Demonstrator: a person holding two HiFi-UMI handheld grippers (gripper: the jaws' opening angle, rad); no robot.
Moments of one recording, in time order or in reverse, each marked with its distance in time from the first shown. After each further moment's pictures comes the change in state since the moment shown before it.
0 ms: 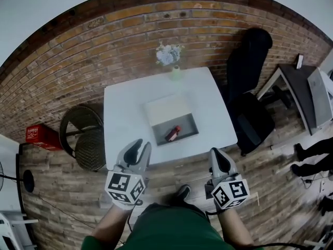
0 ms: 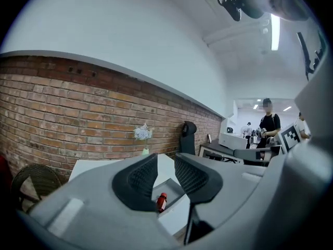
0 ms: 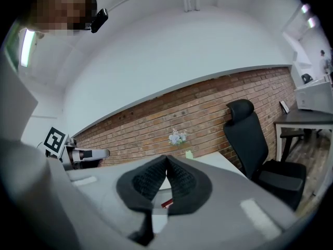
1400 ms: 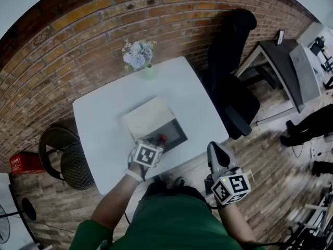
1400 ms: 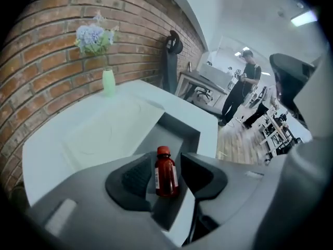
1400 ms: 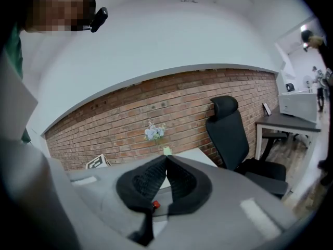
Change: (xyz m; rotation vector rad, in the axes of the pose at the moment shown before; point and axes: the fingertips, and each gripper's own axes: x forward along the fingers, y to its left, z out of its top) left arm 0.211 0.013 -0.214 0.184 0.847 -0.342; right arm 0.081 -0.063 0.002 0.006 0.089 -0.239
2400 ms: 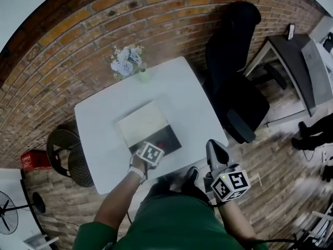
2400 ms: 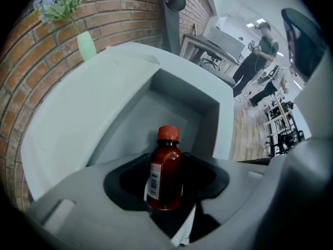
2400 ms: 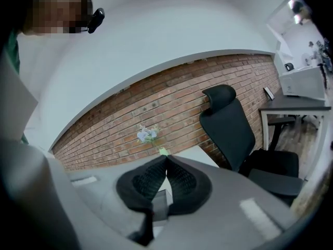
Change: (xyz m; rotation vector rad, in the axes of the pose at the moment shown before) left arm 0.081 -0.009 -0.032 0.045 0.336 0.057; right arm 0.033 -0.083 0.001 0.124 0.002 0.090
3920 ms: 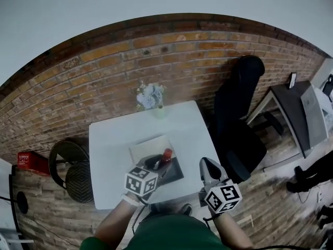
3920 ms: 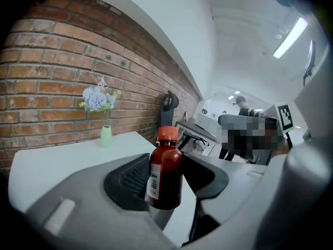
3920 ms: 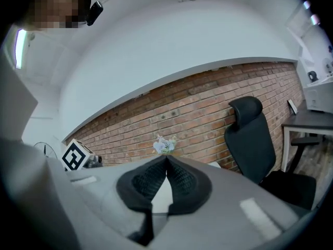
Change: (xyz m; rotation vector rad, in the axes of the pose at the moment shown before) left arm -0.229 -0.014 0.106 -0.168 -0.860 -0.112; right arm 0.029 0.062 0.050 -0.134 -0.052 0.161
